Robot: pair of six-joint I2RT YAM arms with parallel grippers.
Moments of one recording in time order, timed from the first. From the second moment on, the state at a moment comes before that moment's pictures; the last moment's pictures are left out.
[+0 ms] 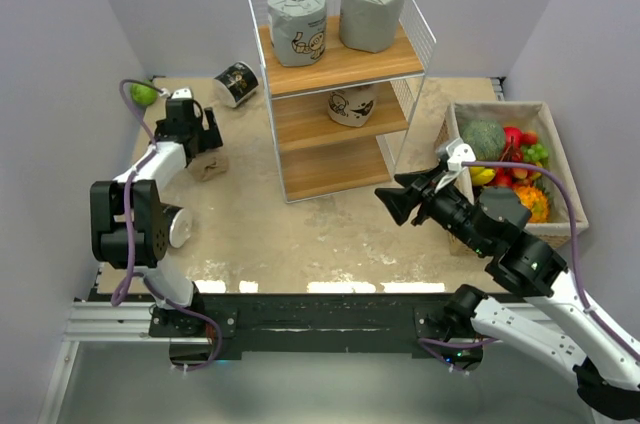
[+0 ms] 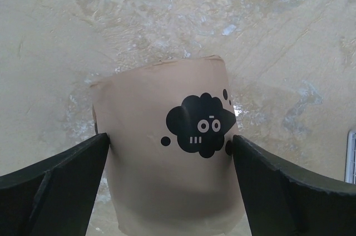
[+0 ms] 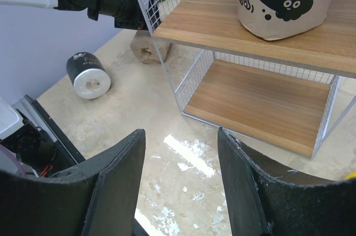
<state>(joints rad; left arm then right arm) 0.04 1.69 1.12 -0.16 -0.18 -0.22 0.81 0.62 0.92 -0.37 0.07 0.23</state>
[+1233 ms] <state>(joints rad) 0.06 1.30 1.05 -0.35 -0.24 -0.31 0.81 0.69 0.92 -0.49 0.12 0.37</state>
